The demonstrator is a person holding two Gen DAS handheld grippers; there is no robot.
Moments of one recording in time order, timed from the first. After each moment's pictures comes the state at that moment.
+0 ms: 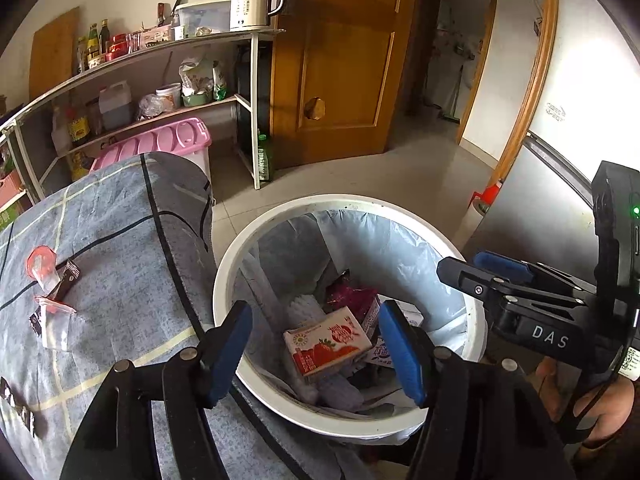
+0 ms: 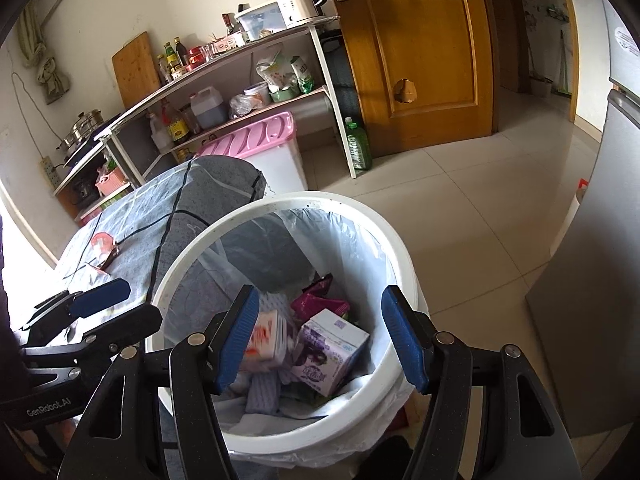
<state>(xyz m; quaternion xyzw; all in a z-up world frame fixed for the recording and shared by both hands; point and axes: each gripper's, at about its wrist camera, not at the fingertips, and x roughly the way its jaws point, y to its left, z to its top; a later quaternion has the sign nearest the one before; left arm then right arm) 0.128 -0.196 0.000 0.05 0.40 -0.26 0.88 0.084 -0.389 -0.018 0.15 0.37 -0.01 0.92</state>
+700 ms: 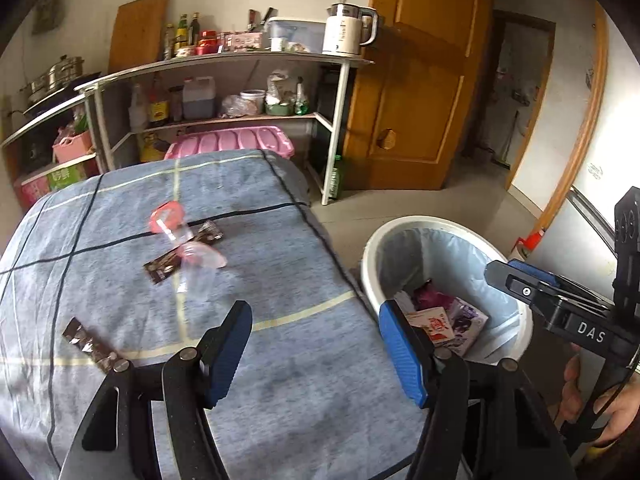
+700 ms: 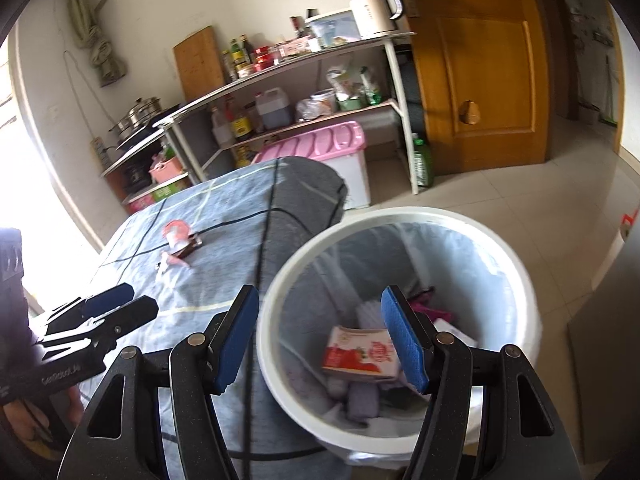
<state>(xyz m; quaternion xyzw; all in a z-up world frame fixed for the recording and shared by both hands) 0.111 -0.060 0.020 -0.01 0.37 -0.15 0.92 0.084 -0.296 0.011 0.12 0.34 0.09 0.93</state>
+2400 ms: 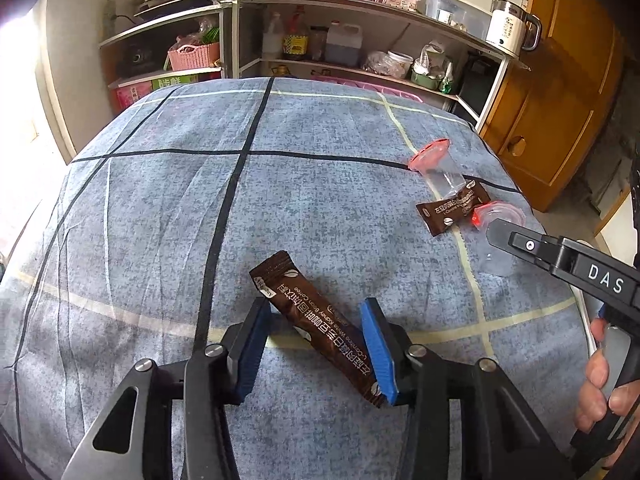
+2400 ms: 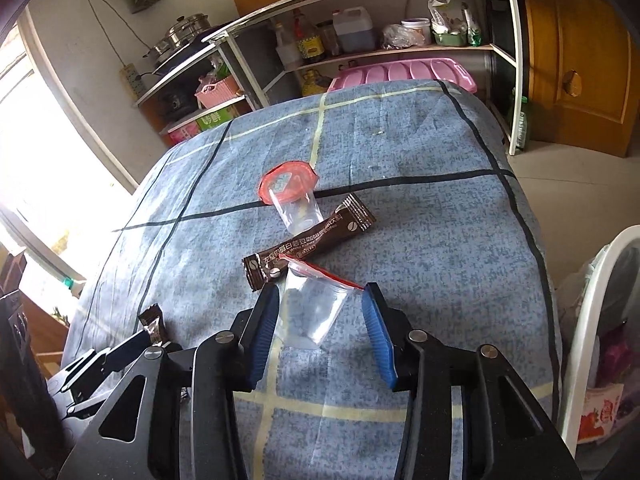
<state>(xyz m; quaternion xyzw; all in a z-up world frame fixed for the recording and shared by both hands) 0.155 0.111 -0.049 -0.08 0.45 0.03 0.89 0.210 -0.094 -0.034 0.10 0.45 0.18 0.87</state>
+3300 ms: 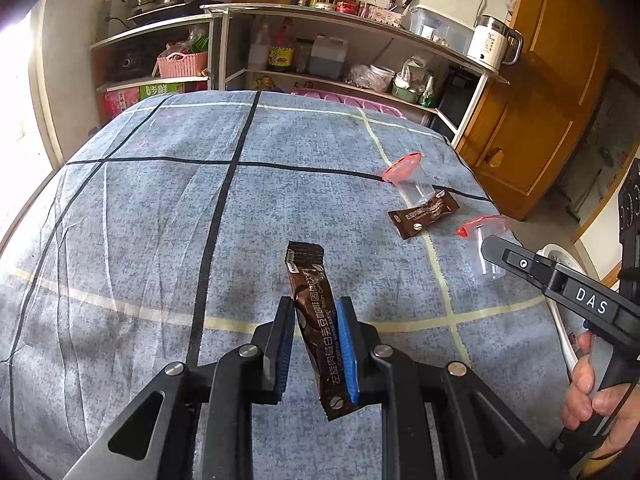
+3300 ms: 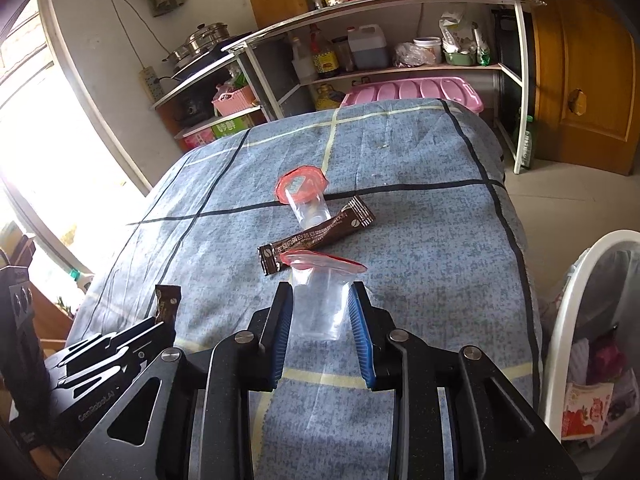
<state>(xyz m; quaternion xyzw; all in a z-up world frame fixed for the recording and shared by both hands) 0.131 0.114 -0.034 -0.10 0.42 -0.01 0.90 0.184 -0.103 -0.023 0.09 0.41 0.20 0.88</state>
